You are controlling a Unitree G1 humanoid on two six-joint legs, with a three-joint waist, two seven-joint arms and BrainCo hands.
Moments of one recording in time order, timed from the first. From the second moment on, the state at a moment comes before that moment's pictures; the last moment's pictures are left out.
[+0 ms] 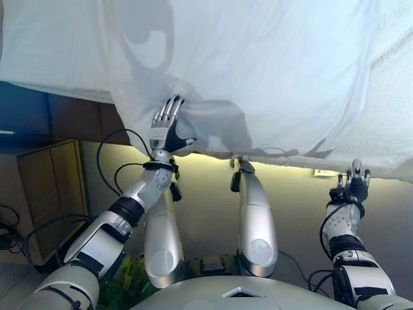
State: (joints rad) left arm -0.52 0.37 -0.63 0.64 0.45 -0.09 0.75; right arm -0.21 -0.42 -0.13 1.04 1.25 -0.38 -0.06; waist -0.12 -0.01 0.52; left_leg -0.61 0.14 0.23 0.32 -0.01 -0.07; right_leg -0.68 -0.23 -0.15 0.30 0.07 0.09
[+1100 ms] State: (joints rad) left arm -0.68 0.27 -0.65 0.78 0.32 0.06 0.83; right arm -0.20 -0.52 -0.24 1.35 1.37 -0.28 0.10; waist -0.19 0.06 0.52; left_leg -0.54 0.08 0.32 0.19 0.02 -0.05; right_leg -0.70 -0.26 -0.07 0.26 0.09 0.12
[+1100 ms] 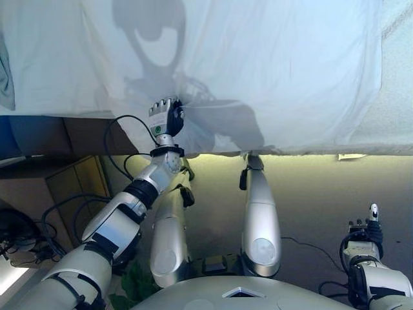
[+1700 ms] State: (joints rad) left arm -0.67 0.24 -0.65 0.82 0.34 0.04 0.92; right arm -0.20 -0.50 -0.24 1.34 1.37 -0.33 0.09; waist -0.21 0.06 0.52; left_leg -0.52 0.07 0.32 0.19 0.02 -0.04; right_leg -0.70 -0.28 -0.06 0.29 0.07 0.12
